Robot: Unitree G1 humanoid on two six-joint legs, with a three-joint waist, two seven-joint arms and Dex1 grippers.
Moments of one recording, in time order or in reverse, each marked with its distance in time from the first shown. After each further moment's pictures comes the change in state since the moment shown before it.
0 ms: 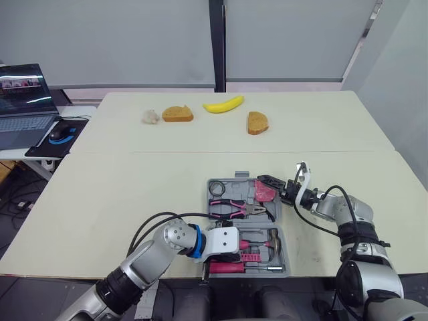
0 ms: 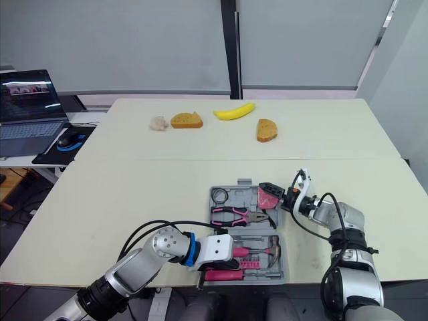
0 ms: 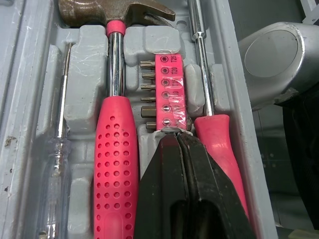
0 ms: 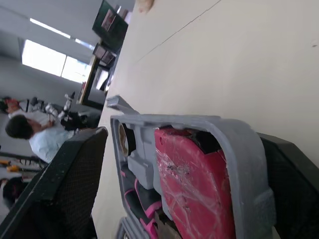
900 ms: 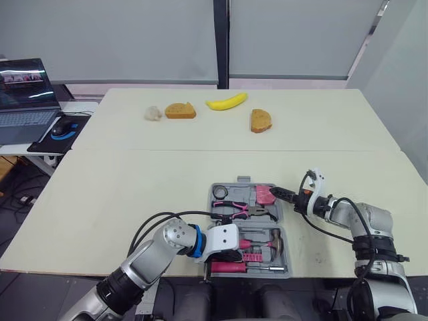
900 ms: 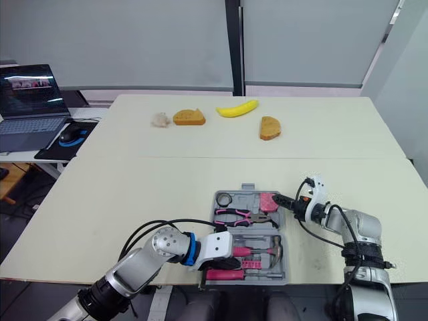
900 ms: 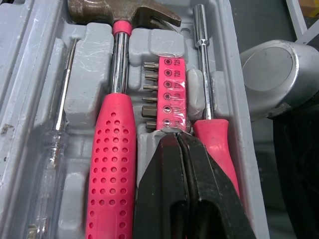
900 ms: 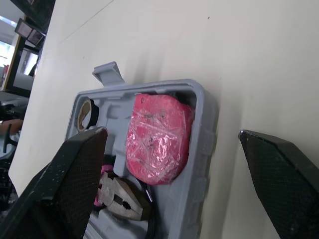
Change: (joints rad) left arm 0.011 -0.014 0.019 -0.001 -0.034 0.029 -0.004; right arm 0.070 -0.015 -0.013 -0.114 -0.057 0.041 -0.212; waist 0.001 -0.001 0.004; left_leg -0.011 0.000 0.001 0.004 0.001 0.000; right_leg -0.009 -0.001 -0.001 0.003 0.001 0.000
